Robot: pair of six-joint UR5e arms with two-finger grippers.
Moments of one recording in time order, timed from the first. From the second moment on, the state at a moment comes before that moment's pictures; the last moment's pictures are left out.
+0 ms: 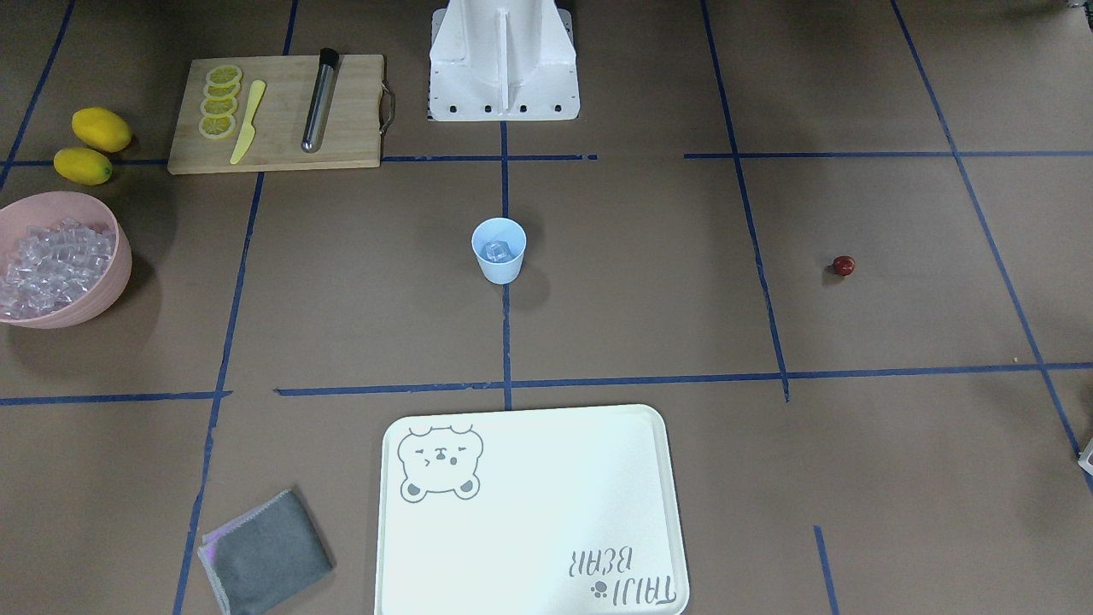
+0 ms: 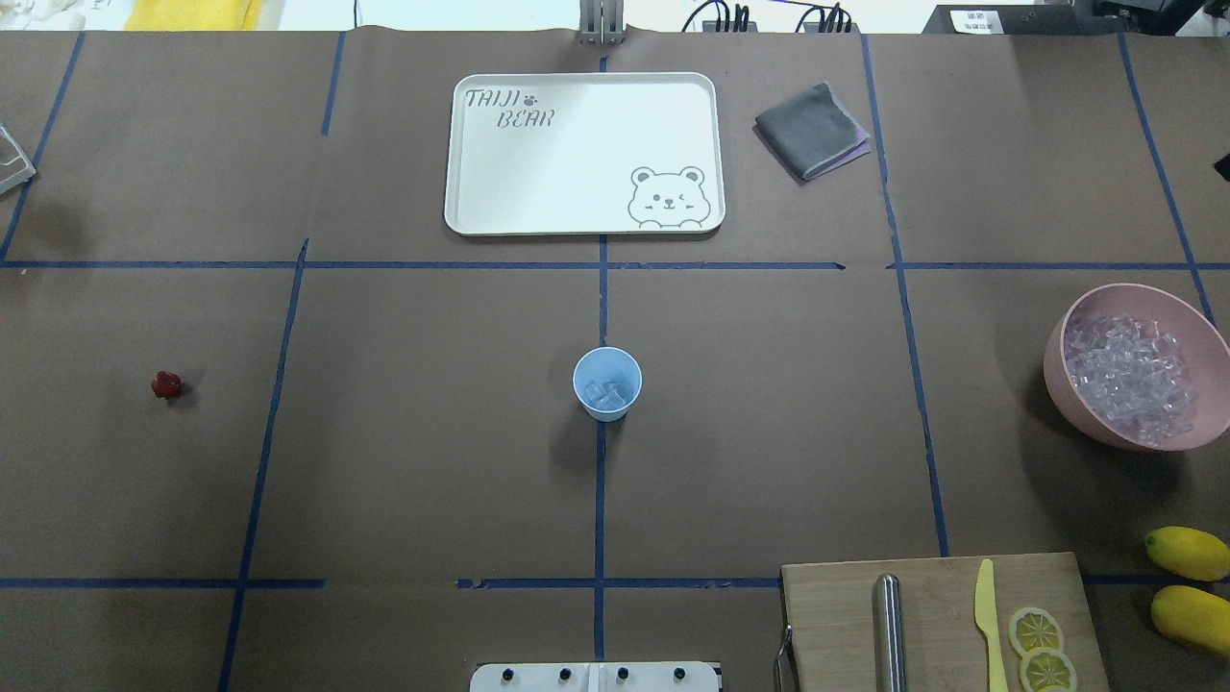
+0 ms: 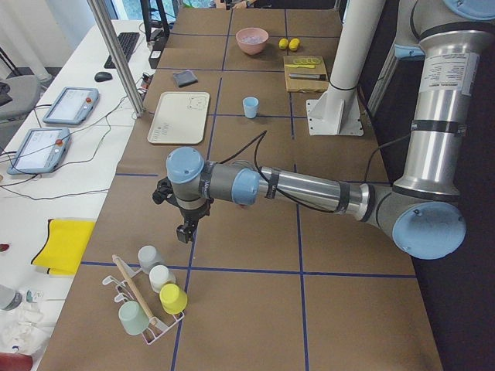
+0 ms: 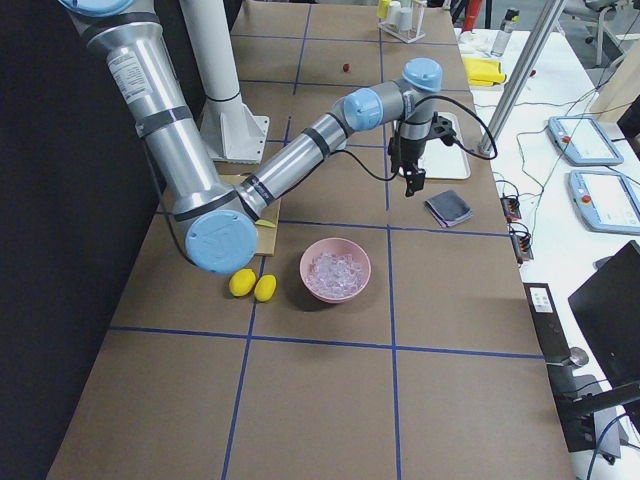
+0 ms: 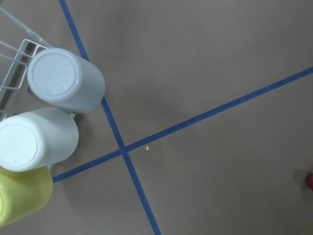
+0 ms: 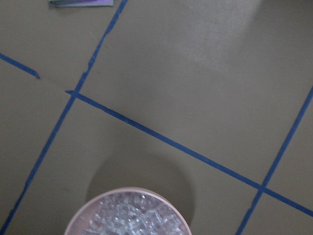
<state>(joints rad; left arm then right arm) -1.52 -1.65 -1.67 -1.57 -2.39 0.25 1.46 -1.37 1.85 -1.91 2.34 -0.30</state>
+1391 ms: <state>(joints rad) -1.12 -1.63 -2.01 -1.59 -2.21 -0.56 1.59 -1.67 1.81 -1.72 2.33 -0.19</state>
